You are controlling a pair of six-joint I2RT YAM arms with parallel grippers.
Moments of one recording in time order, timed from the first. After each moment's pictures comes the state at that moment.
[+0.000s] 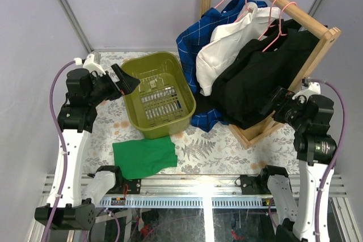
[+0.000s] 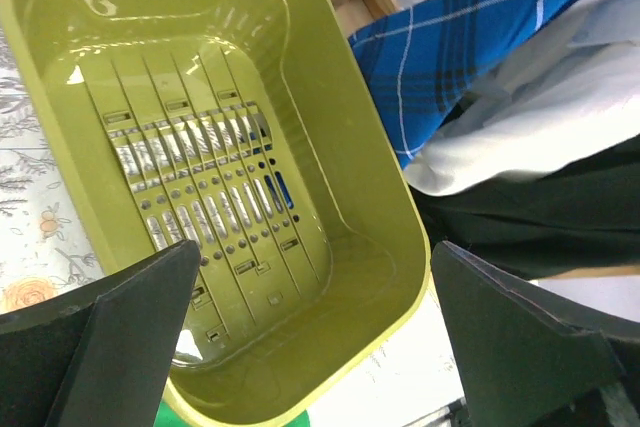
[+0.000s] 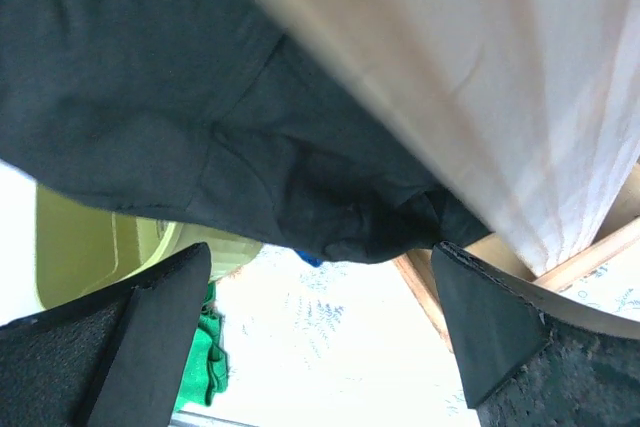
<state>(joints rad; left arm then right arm) 0.01 0.93 1.16 -0.60 0.39 -0.51 -0.16 0.64 1.05 -0.82 -0.38 0.41</state>
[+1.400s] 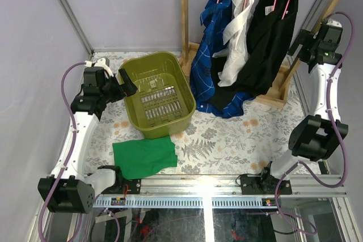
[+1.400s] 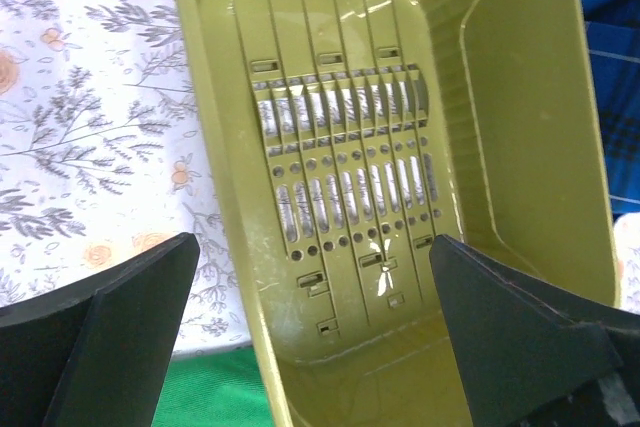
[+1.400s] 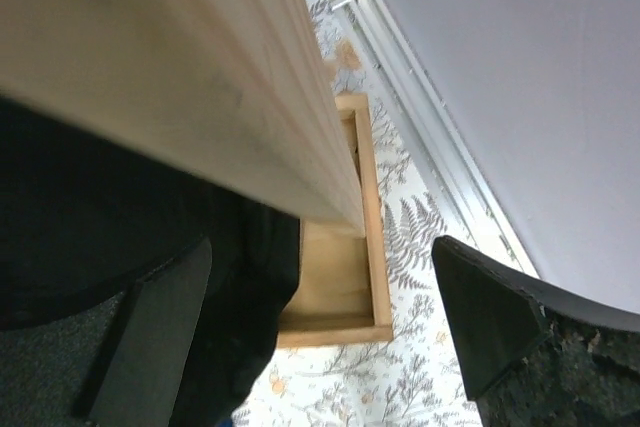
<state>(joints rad) -0.02 1.10 1.08 -0.60 0.17 -0.40 -0.31 1.65 1.70 -0.59 0.05 0.15</state>
